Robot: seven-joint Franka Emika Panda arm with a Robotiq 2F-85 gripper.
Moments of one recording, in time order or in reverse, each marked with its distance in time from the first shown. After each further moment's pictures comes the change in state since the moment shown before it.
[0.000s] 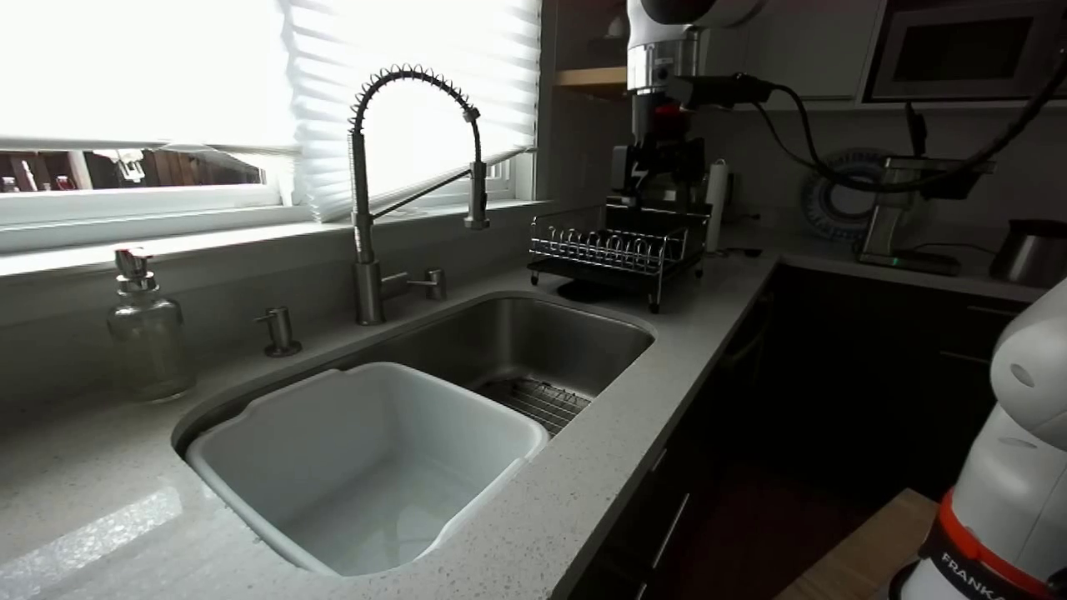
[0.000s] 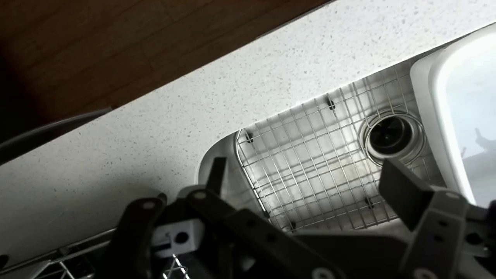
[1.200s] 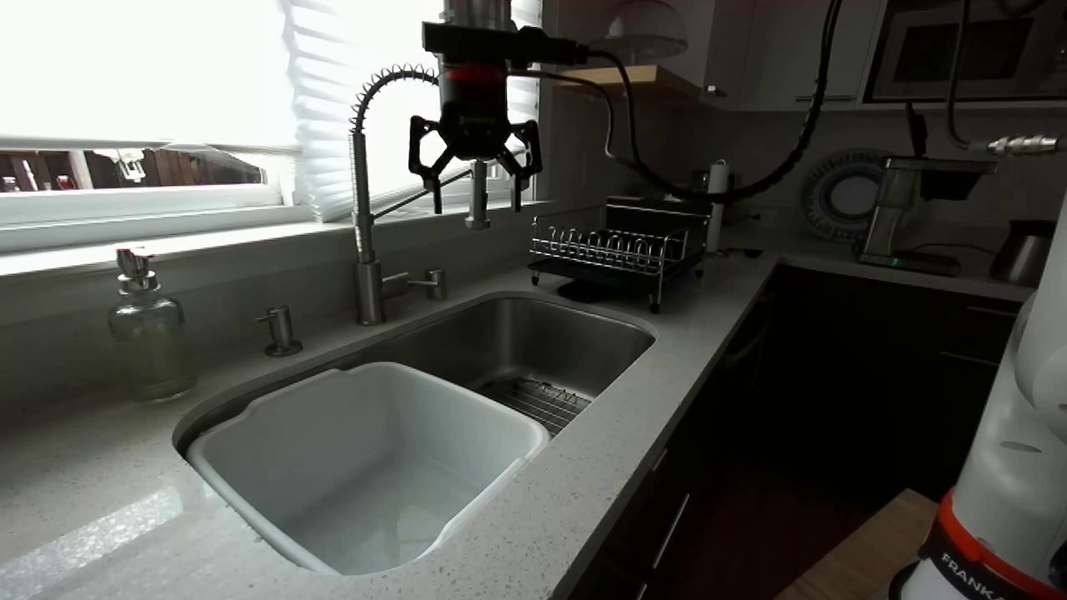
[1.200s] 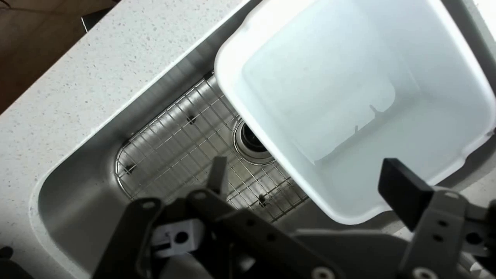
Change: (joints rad) arm 0.203 0.438 0.223 0.503 0.095 -0.103 0.655
